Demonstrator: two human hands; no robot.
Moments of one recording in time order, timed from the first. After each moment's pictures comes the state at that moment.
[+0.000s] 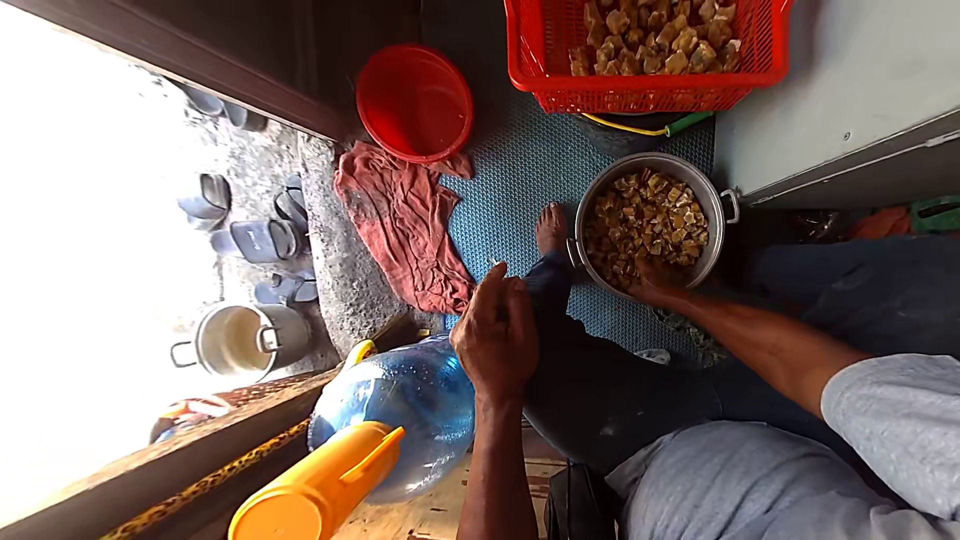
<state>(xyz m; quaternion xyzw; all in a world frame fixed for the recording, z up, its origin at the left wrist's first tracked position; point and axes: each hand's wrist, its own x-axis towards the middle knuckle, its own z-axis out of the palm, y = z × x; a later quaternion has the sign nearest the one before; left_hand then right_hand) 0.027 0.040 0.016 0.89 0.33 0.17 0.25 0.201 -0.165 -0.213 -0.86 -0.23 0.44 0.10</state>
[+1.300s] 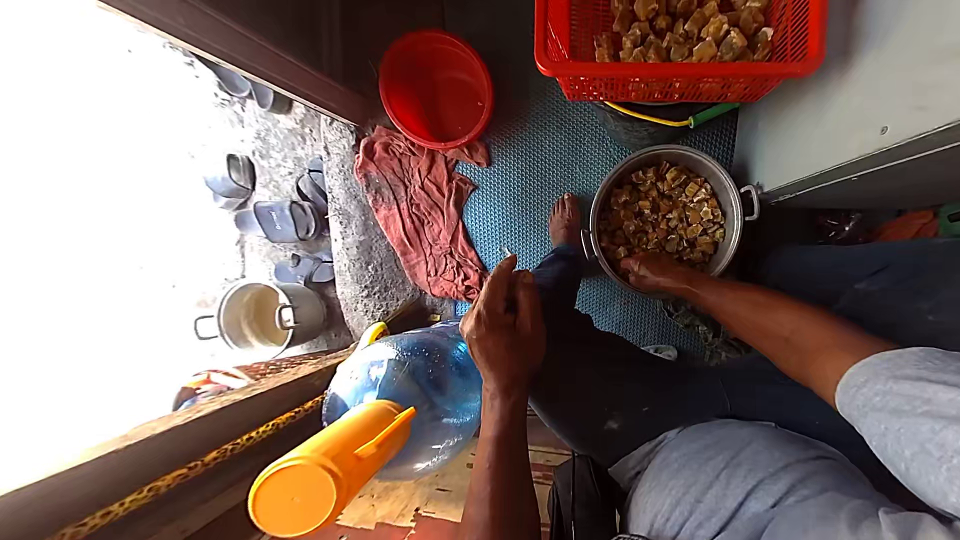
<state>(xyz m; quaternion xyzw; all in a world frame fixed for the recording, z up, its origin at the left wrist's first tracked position) 0.018 0.044 0.017 0.89 0.34 0.16 0.24 0.217 -0.123 -0.191 -0.76 -0.46 0.44 0.06</state>
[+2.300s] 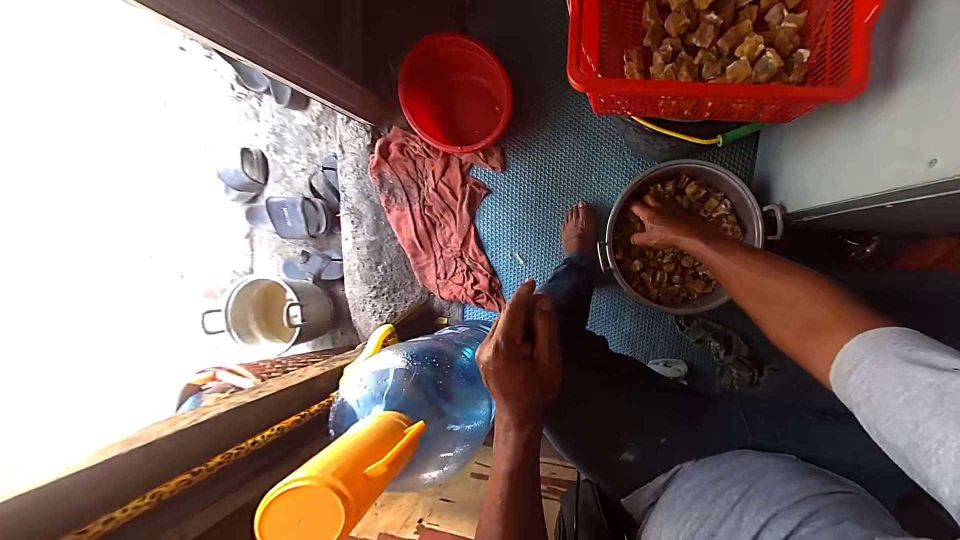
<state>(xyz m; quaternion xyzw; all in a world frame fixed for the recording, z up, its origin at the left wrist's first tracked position) 0.008 0.047 0.013 0.88 0.34 0.19 0.25 0.305 -0.049 -0.210 -0.82 -0.44 0.36 0.10</state>
